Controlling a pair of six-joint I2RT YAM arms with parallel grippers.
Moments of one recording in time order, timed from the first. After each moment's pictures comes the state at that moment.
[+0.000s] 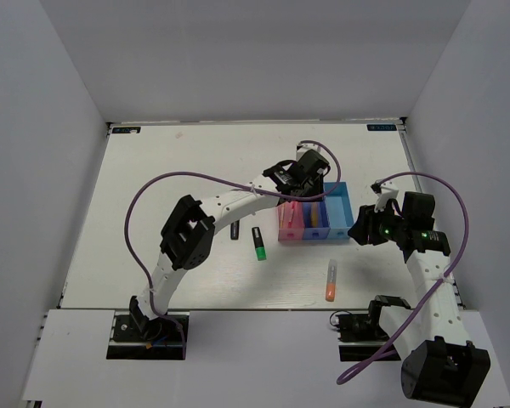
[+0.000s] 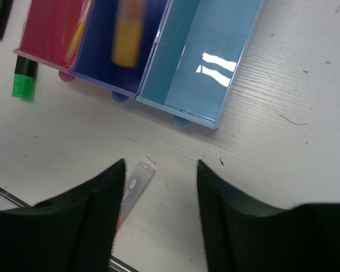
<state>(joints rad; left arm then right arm) -0.94 2.19 1.94 -0.52 -0.22 -0.72 -0.11 0.86 0.68 -0.67 -0.56 -0.21</state>
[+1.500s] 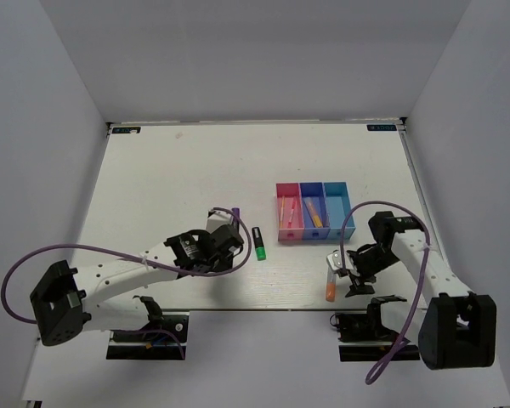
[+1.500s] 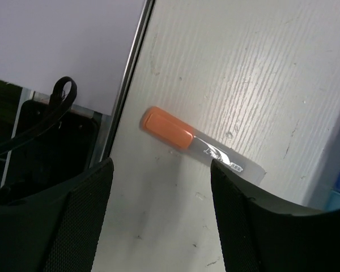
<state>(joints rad) -1.03 1.18 0.77 -0.69 -0.42 -0.77 0.10 1.08 0.64 -1.36 -0.76 -1.90</state>
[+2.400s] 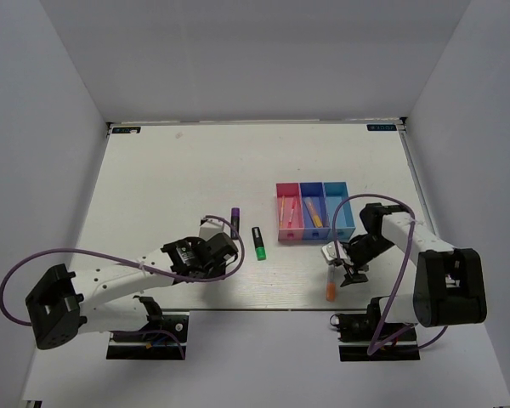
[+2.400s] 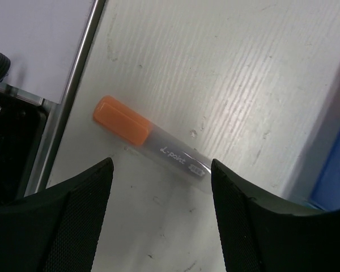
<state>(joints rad) -1.03 1.12 0.67 -0.71 -0.44 -0.83 0.13 1.34 0.71 -1.21 -0.73 -1.97</state>
